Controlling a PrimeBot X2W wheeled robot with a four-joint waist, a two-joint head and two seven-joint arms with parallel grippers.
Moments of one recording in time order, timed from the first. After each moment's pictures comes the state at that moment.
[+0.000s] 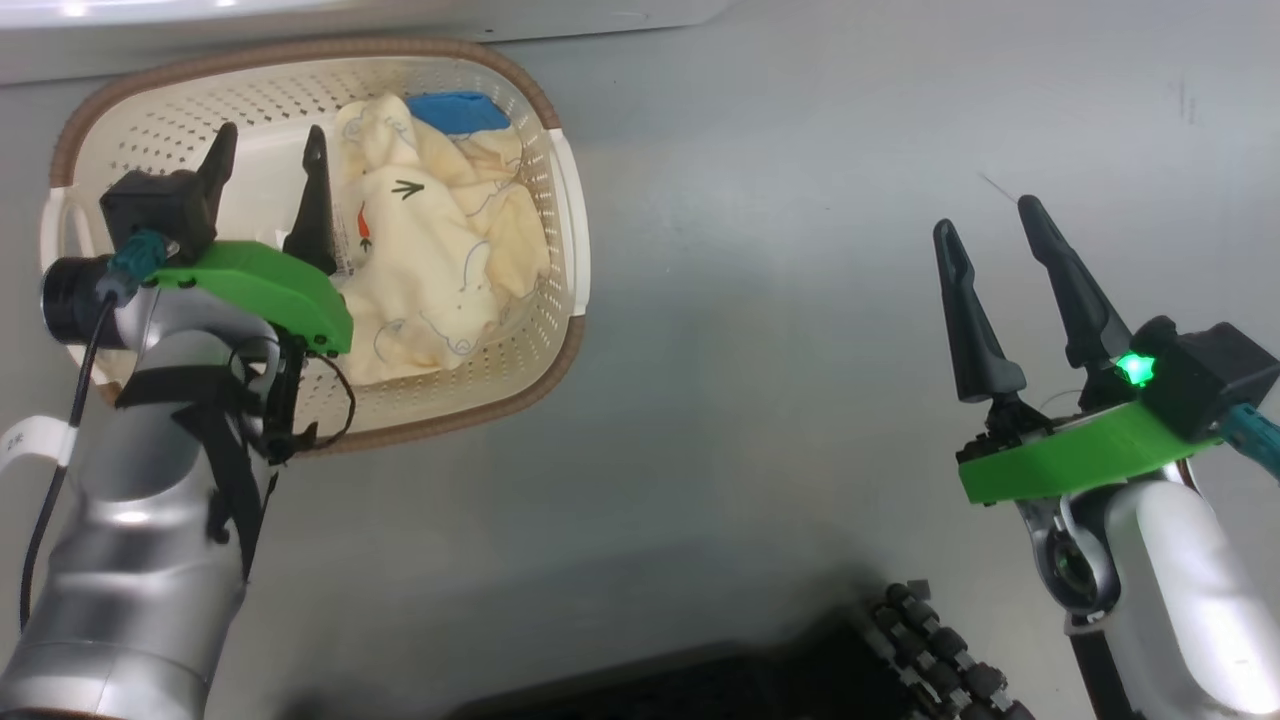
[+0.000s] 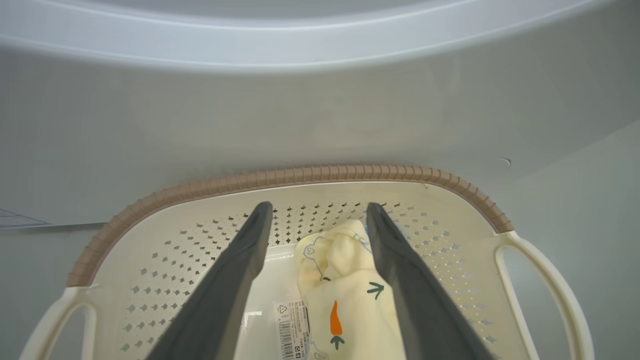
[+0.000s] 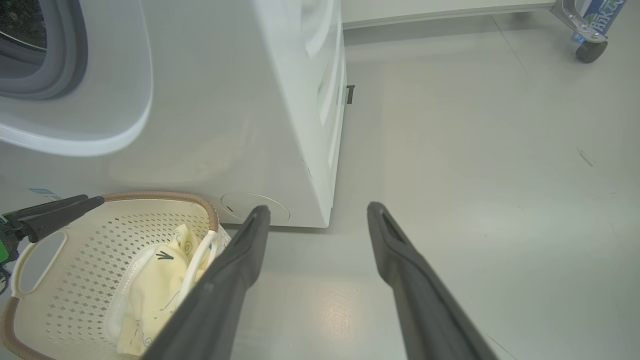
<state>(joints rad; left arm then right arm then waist) -0.88 0.16 -0.30 0.85 -0.34 -0.10 -0.25 -0.26 -0.08 0.12 0.04 0.24 0.13 -0.25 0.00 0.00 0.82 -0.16</state>
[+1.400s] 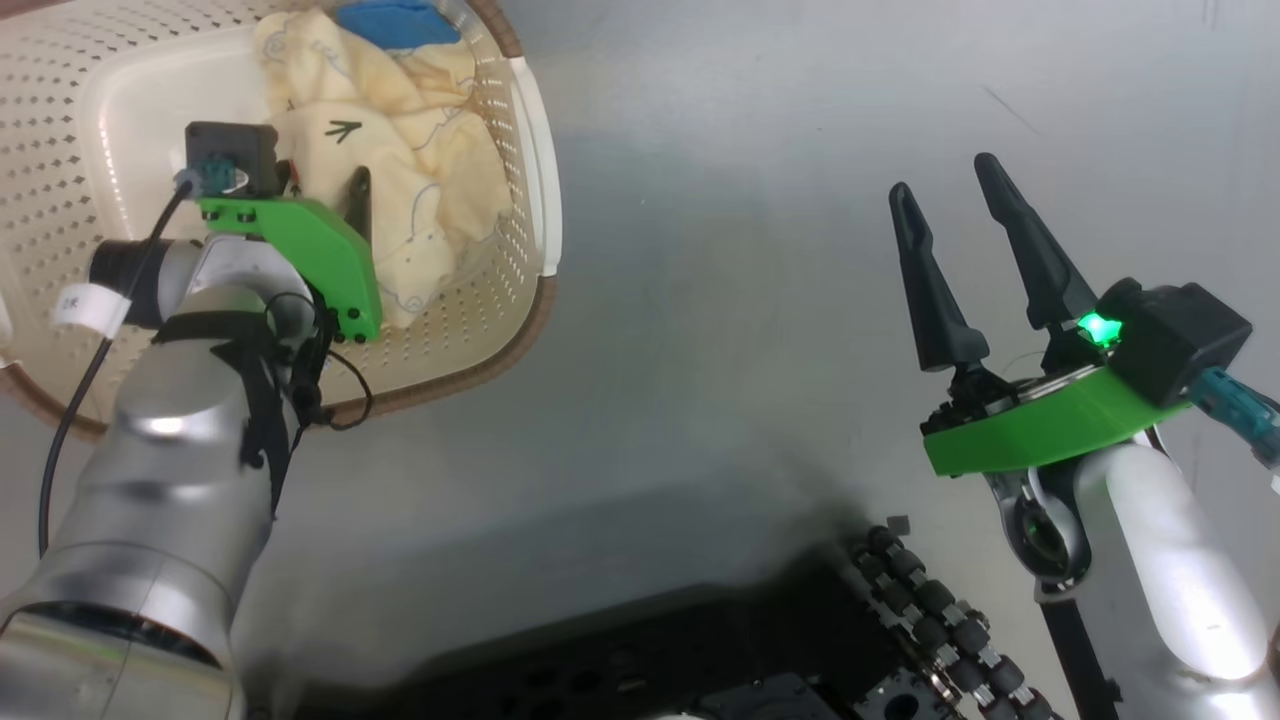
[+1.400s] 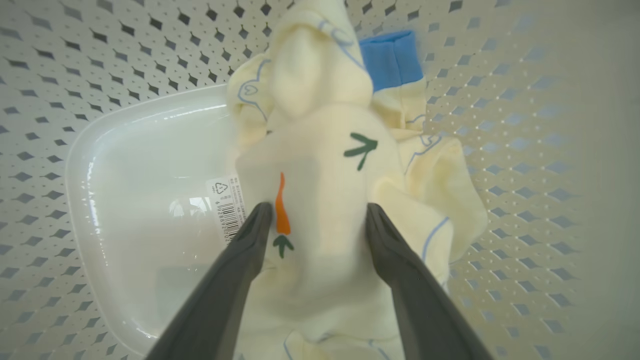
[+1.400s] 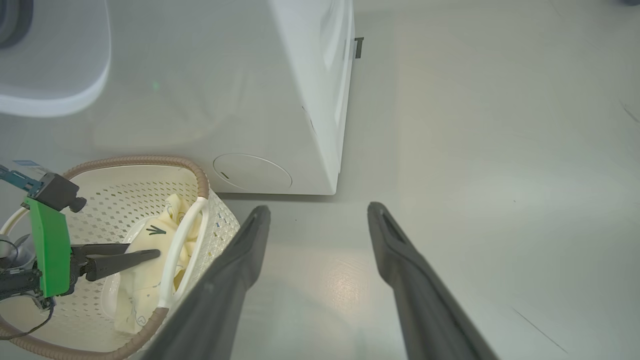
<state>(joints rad) -1.10 0.09 -0.51 1.24 -0.45 -0.13 -0.08 -0.34 -0.06 0.17 0.05 0.25 0.13 -0.25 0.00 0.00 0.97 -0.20</state>
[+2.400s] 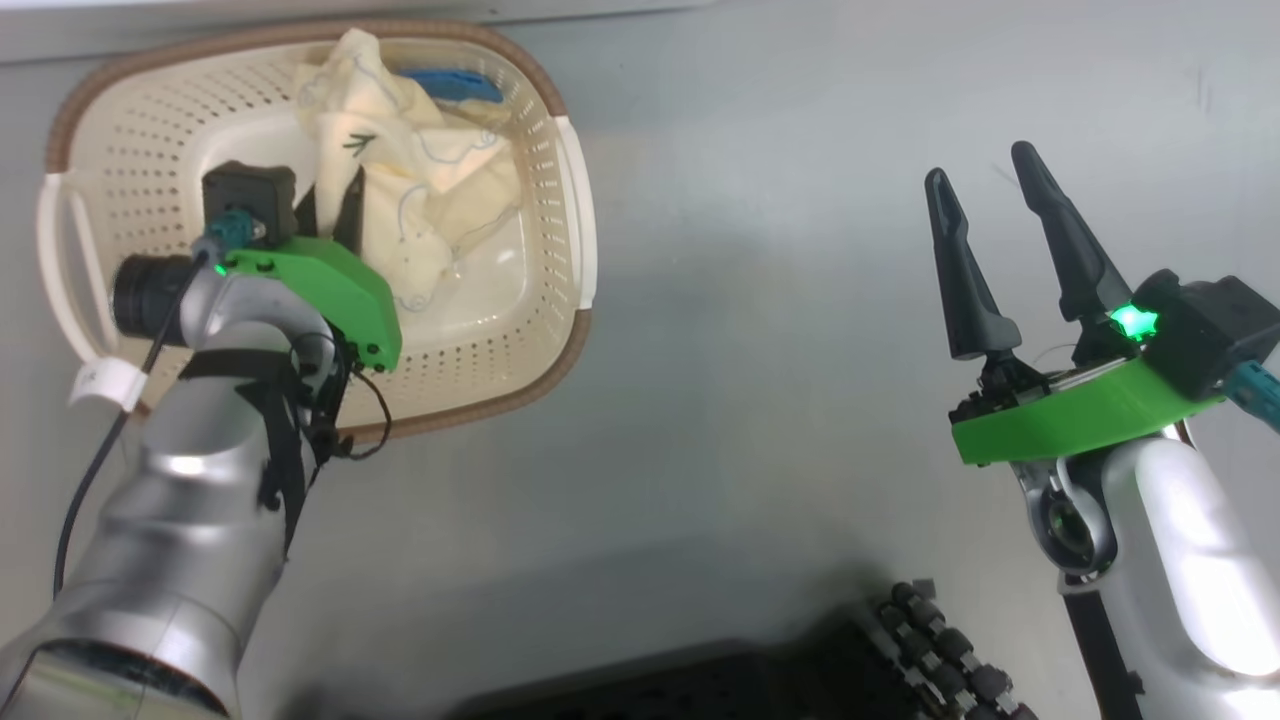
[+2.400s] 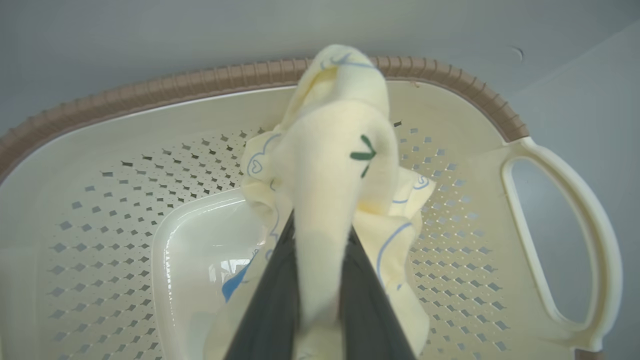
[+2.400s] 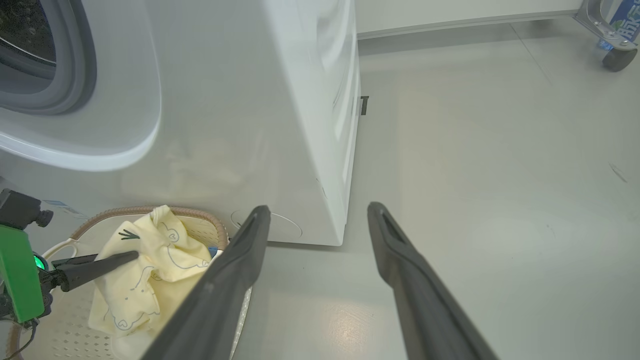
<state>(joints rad) -1.05 0.10 -0.56 1.18 -0.48 -0.13 -0.25 -0.34 -0.07 0.13 0.05 0.25 0.13 -0.25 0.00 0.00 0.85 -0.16</state>
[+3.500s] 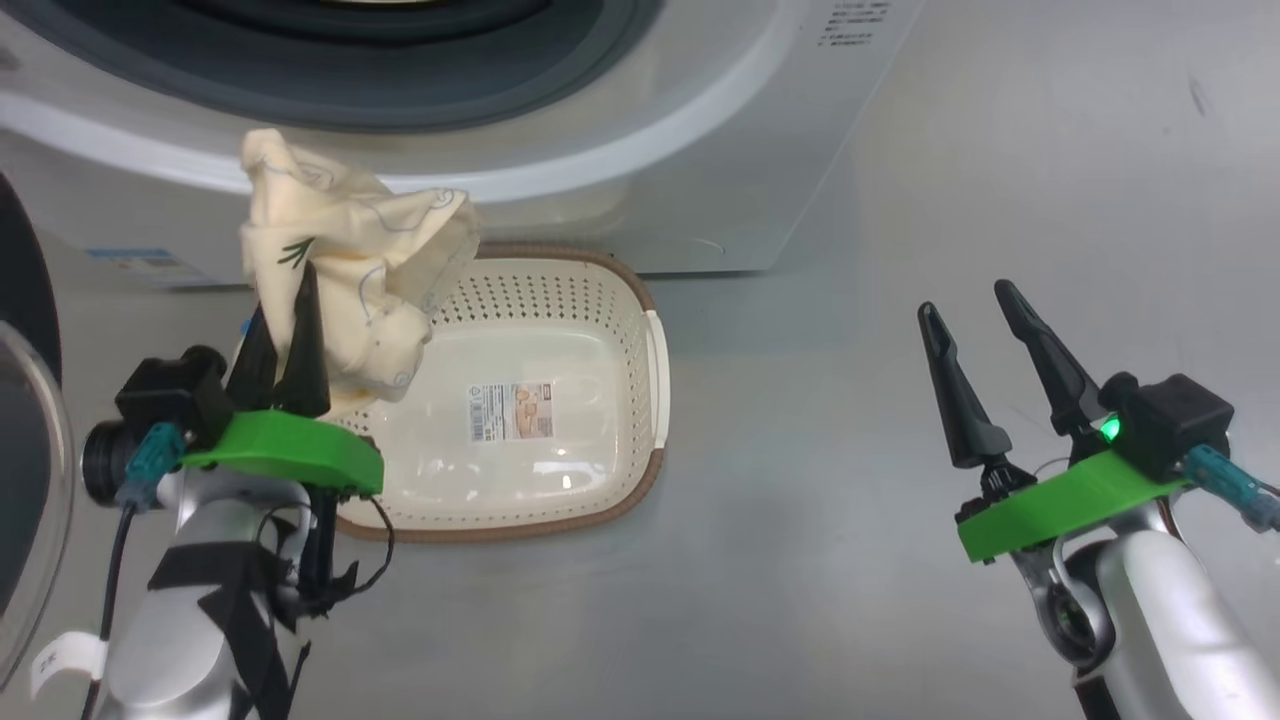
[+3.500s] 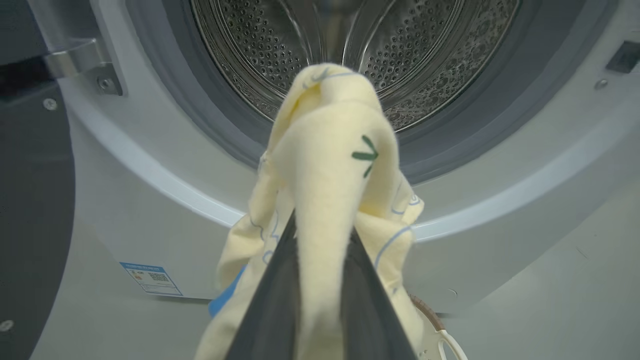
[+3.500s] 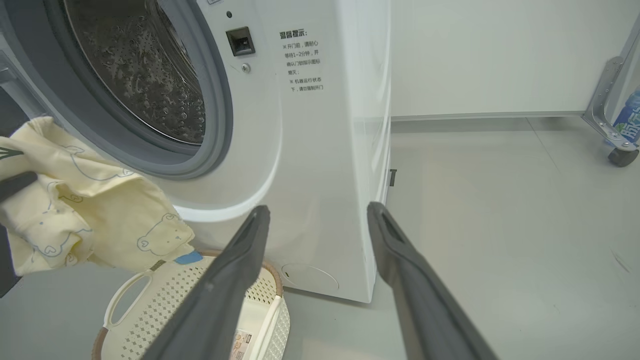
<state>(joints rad) -0.50 0.16 -0.24 0.44 -0.37 -0.04 -0.25 -0.22 -0.12 0.16 0.14 0.26 0.13 -0.25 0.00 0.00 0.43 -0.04</state>
